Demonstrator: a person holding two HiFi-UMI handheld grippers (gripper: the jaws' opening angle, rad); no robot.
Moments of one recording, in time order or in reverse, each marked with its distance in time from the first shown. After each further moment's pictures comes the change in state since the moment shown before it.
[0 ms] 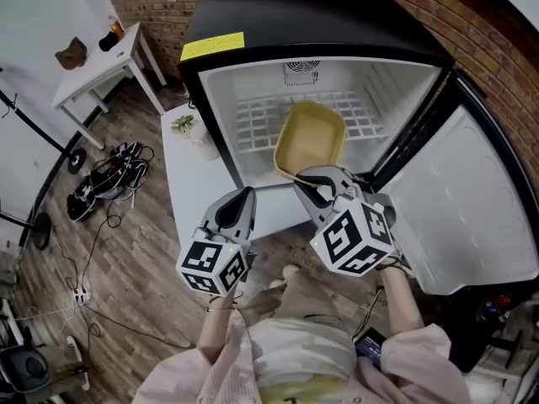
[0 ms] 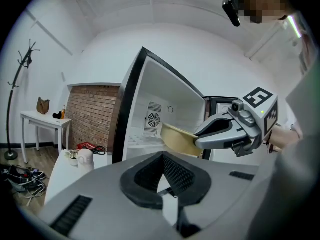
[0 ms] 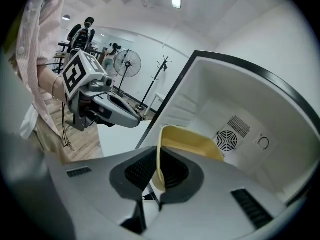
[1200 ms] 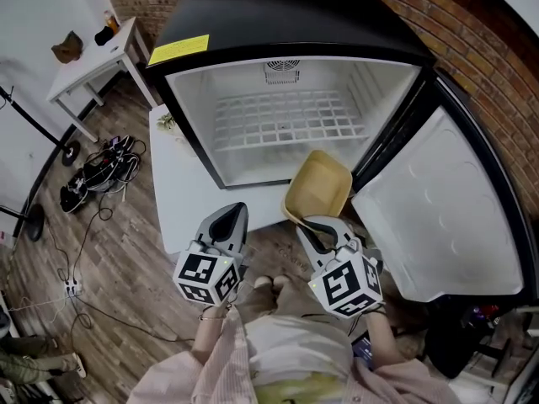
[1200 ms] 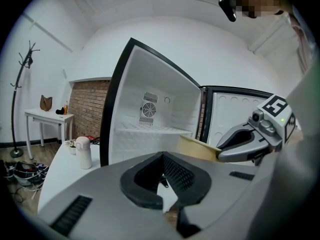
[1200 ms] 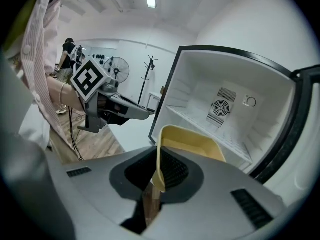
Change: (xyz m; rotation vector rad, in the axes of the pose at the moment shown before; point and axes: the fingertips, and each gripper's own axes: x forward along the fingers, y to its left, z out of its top) left arm 0.003 -0.038 -0.037 -0.003 0.072 0.037; right arm -0.055 0.053 -0.075 0.236 0.020 0.003
